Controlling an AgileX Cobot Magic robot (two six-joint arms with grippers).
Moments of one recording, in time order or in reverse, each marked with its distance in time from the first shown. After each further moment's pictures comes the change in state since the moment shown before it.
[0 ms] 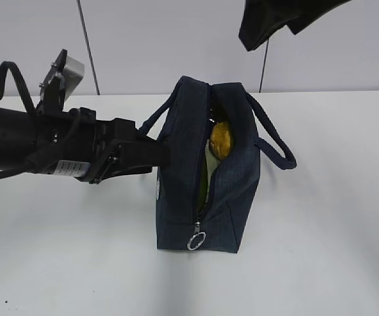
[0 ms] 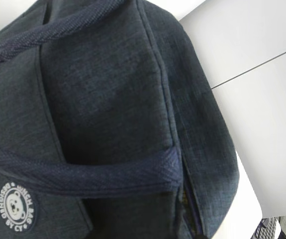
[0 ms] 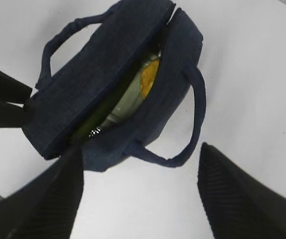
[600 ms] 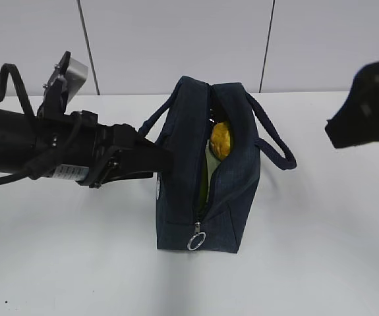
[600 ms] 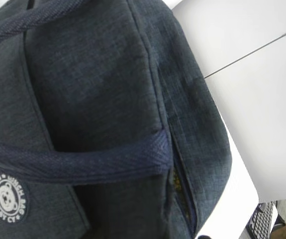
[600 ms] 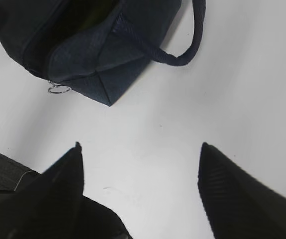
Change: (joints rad) left arm 0.000 0.000 0.000 0.039 0.029 0.000; right arm 0.000 -0.444 0.620 -0.024 -0.177 0.120
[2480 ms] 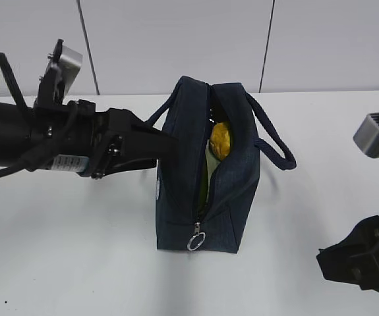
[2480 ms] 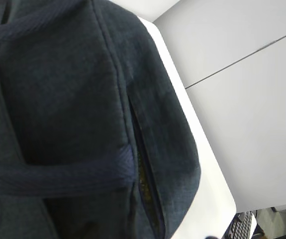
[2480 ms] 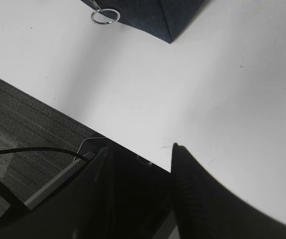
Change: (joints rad) left arm 0.000 -0.024 0.000 -0.054 0.036 0.000; right arm 0.000 -0.125 0.459 0.325 -0.274 -0.113
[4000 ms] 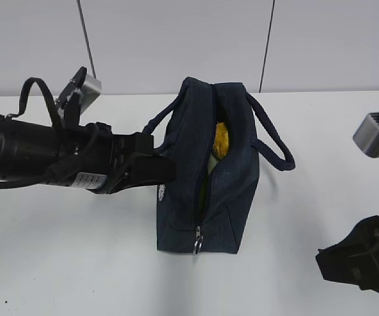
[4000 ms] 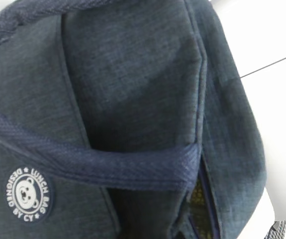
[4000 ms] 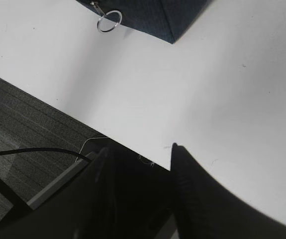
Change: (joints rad) left arm -0.059 0.076 0.000 -0.043 -0.132 0.003; right arm 0.000 0.000 0.000 0.009 0.000 -0.002
